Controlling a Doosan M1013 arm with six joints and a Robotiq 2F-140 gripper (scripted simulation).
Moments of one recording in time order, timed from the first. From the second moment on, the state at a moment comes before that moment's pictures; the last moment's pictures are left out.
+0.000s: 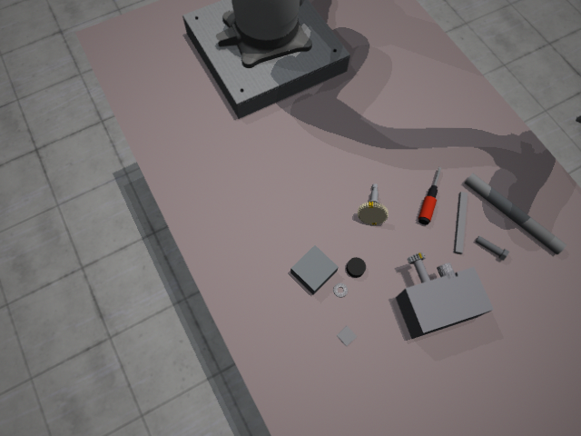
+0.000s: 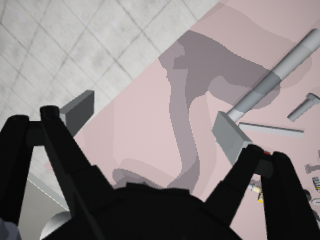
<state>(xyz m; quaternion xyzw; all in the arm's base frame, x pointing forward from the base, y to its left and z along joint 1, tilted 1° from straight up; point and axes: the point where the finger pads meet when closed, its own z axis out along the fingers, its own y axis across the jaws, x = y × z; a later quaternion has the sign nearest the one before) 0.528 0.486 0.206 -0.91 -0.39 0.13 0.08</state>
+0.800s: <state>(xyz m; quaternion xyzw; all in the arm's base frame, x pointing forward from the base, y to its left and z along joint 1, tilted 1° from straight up) 0.530 0.481 0.206 -0.91 -0.39 0.13 0.09</state>
